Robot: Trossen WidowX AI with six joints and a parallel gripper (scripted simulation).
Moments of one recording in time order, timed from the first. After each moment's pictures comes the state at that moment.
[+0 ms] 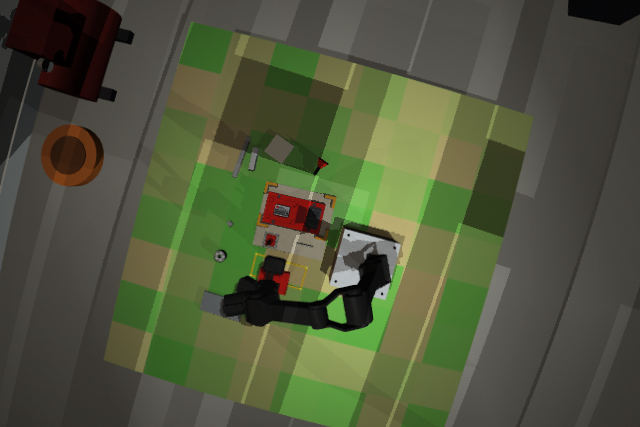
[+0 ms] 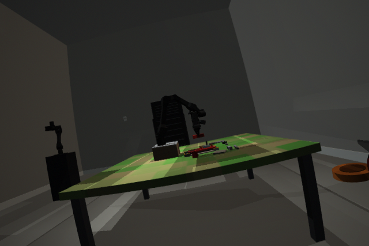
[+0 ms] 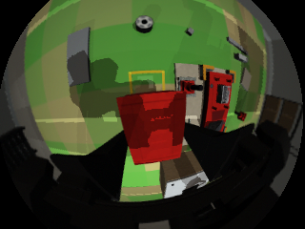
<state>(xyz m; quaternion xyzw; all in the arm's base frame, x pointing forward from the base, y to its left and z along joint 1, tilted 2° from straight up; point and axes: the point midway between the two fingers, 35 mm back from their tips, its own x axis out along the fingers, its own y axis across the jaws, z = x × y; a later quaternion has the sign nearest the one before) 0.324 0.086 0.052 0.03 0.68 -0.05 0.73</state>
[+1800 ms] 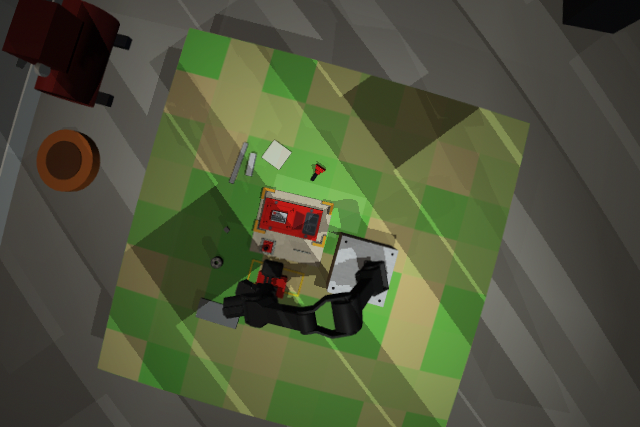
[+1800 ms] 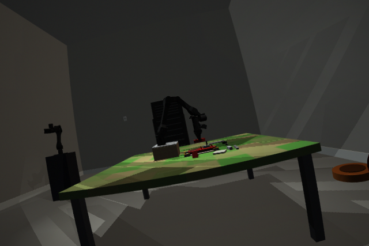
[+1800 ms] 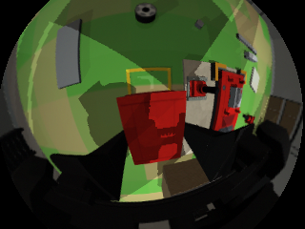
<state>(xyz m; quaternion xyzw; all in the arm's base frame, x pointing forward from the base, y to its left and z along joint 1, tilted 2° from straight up) 0.328 0.086 0.013 0.04 0.68 -0.05 0.73</state>
